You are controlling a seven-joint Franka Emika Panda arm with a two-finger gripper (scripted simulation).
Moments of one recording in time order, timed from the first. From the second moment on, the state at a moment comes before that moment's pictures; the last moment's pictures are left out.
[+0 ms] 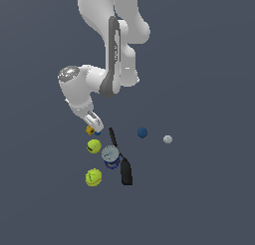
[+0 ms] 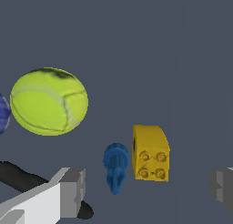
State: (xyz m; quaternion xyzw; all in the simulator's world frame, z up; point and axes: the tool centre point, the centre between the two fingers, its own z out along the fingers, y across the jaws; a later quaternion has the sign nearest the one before) arm -0.071 -0.188 0.084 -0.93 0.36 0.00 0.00
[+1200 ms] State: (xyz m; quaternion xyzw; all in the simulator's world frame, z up) arm -0.079 -0.199 0.030 -0.92 0.39 0.00 0.00
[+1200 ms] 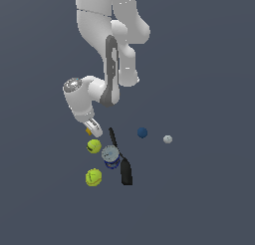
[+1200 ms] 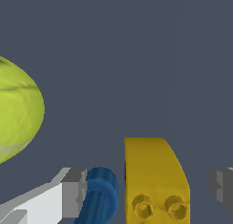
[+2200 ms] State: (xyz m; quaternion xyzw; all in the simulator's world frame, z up) arm -0.072 -0.200 0.037 -0.92 0.39 -0.01 0.00
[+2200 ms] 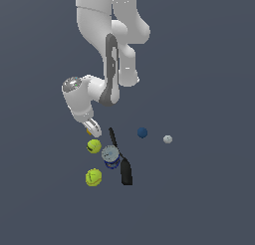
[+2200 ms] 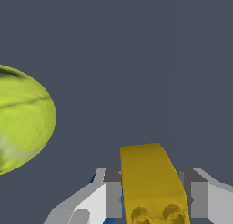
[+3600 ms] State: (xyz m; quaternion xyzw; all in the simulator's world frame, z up) arm 0.024 -0.201 0.241 -0.92 0.39 0.00 0.00
